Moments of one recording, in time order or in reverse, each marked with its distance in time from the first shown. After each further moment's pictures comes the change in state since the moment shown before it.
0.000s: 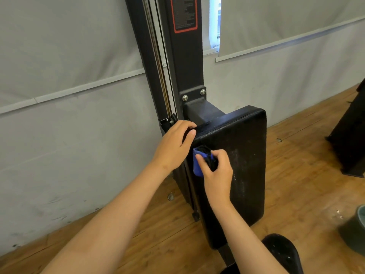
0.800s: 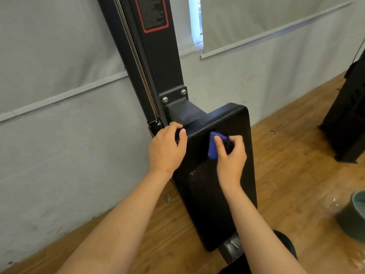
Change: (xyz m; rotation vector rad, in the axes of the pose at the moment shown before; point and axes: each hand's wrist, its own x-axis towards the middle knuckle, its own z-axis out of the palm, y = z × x) left_hand 0.018 0.019 0.043 0.217 0.219 -0.106; right_hand 0.057 0.031 -0.047 0.051 0.217 0.125
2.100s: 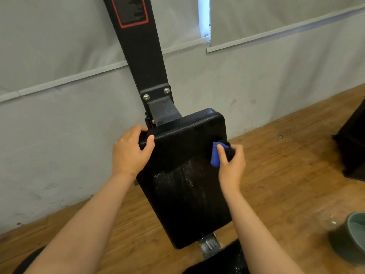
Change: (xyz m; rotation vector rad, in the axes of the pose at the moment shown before) left_hand -0.007 0.018 0.002 0.215 0.068 -0.118; right_hand 0.066 0.066 -0.067 -0.074 -0.137 0.127
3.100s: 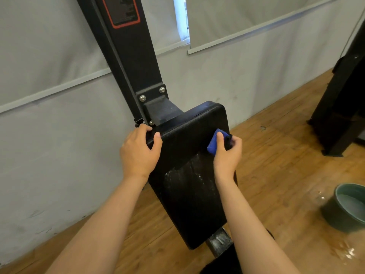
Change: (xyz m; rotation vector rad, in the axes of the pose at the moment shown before) left_hand 0.000 -0.011 0.008 -0.101 0.049 0.055; right_hand -0.029 -0.035 0.035 0.152 0.269 0.169
